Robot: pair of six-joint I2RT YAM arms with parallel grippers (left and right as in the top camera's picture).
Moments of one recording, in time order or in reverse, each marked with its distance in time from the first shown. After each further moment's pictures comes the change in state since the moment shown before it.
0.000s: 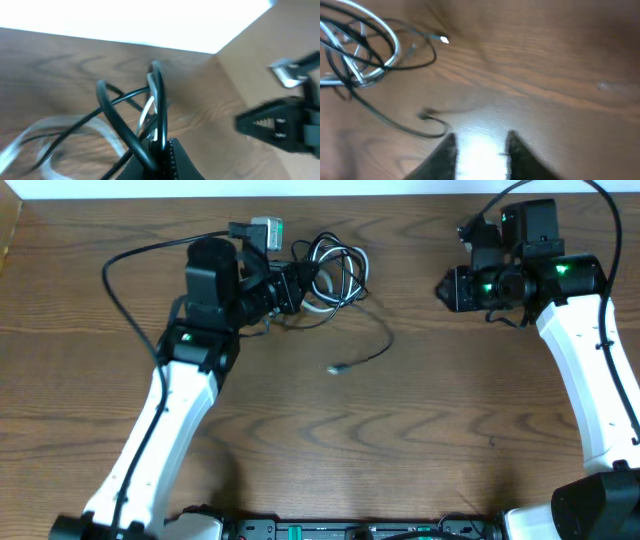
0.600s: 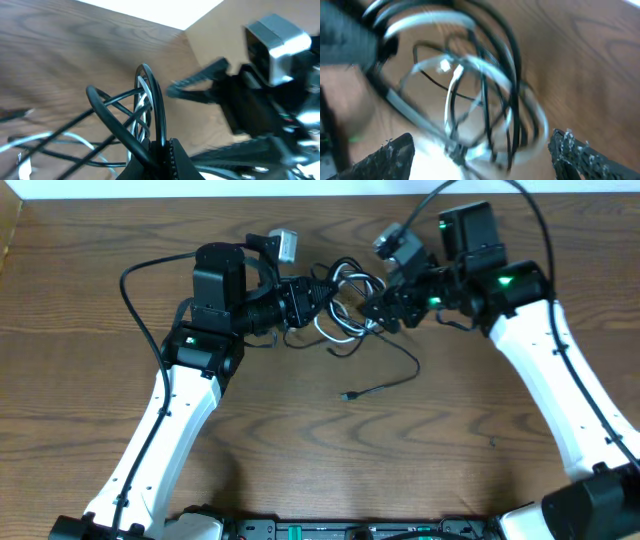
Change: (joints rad) left arm -0.027 -0.008 0.000 -0.065 0.187 -0.123; right arm 0.209 0.022 -0.007 0.171 -0.173 -0.332
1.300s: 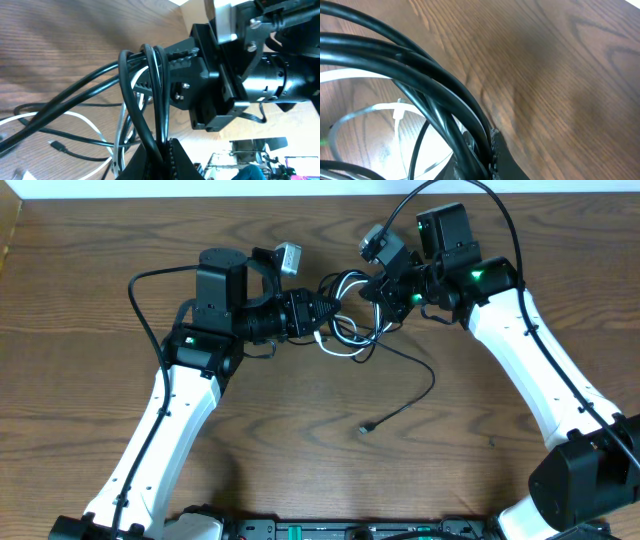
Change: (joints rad) left arm 0.002 0.000 0.000 -0.129 0.068 -0.018; right arm 0.019 0.094 -0.012 0.092 0.029 -0.016
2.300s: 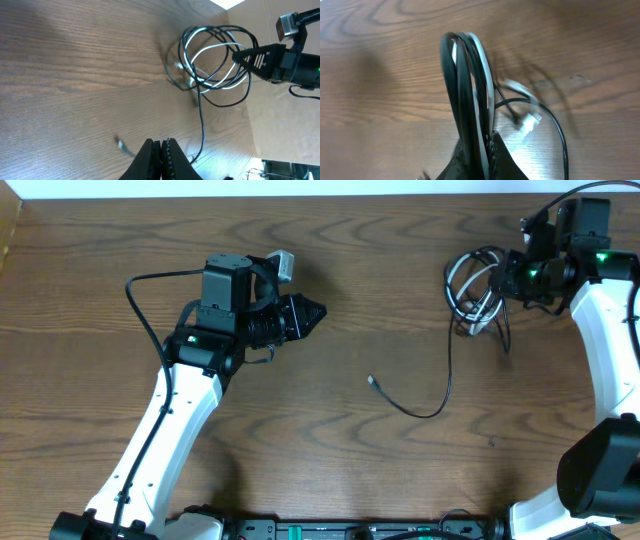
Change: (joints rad) left arm -0.003 0.010 0.000 -0.112 -0.196 0.053; right arm -0.451 -0.004 0.000 -0.166 0.199 0.491
